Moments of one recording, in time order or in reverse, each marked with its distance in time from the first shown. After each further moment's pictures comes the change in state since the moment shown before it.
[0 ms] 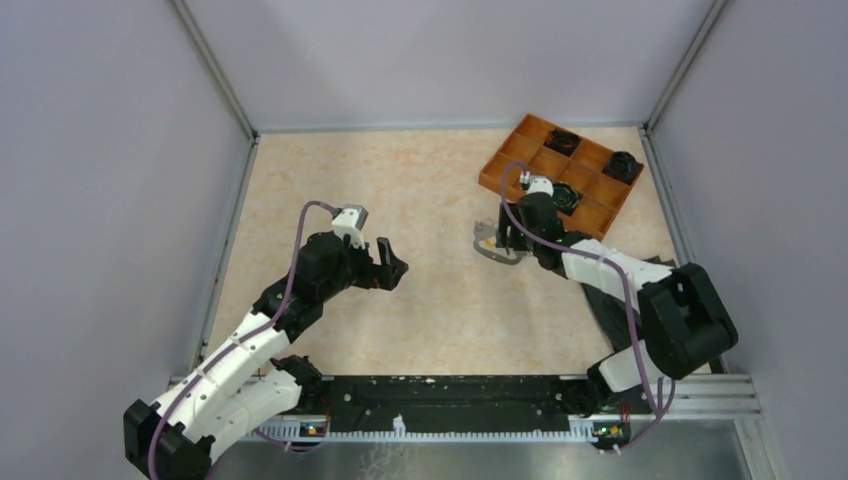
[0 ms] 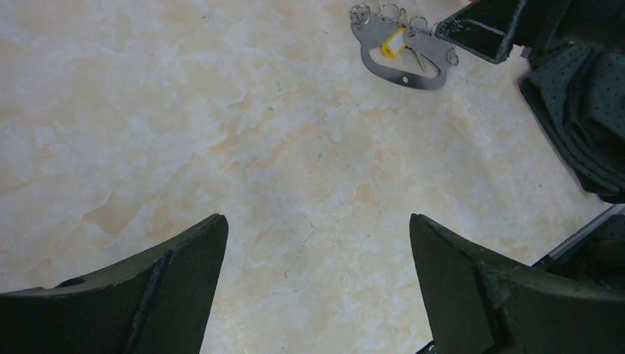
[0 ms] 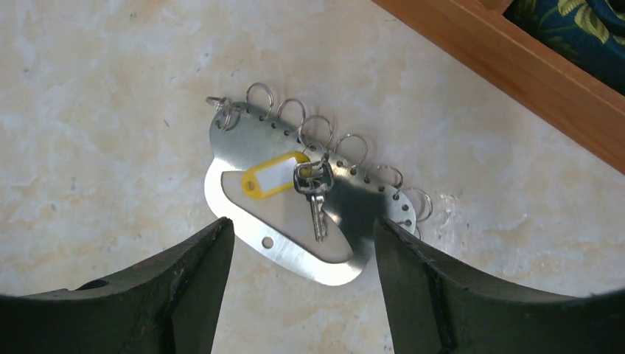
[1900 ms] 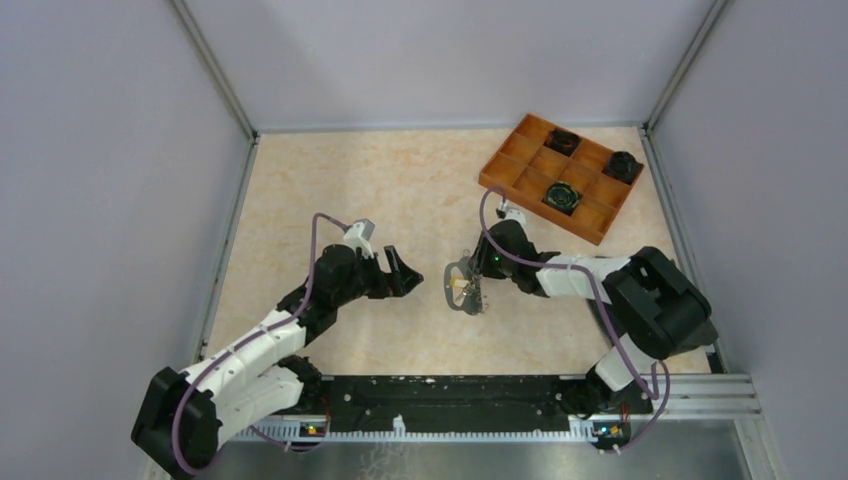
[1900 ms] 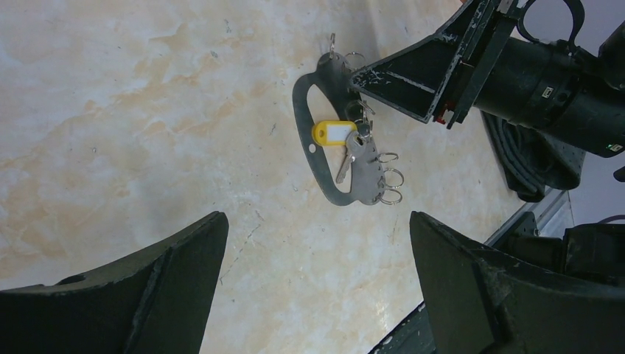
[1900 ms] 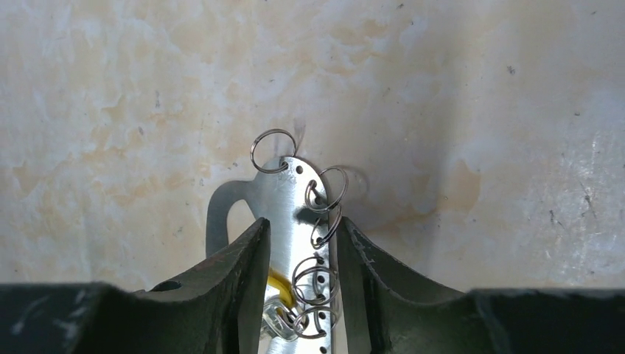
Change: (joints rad) left arm 0.009 0.119 -0.214 0.328 0.145 -0.259; right arm 0.169 0.171 -0.084 0.198 -0.104 0.315
